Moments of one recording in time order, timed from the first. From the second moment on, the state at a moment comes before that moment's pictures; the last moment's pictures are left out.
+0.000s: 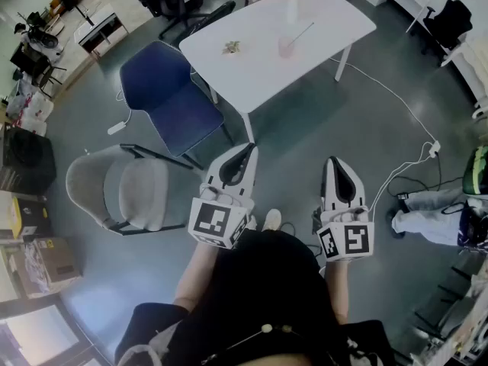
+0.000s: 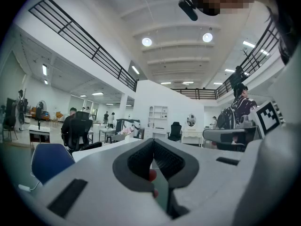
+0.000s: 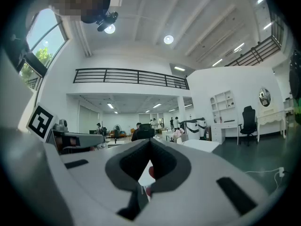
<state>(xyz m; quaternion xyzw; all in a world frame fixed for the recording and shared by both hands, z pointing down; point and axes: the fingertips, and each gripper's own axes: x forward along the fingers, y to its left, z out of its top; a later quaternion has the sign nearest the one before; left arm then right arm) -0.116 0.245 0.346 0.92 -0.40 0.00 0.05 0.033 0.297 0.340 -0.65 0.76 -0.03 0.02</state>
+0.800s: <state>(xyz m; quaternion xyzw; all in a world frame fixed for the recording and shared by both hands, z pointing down) -0.093 0.239 0.350 0.91 -0.40 0.00 0.06 0.061 0.295 0.348 -0.64 0.77 -0.05 0.02</state>
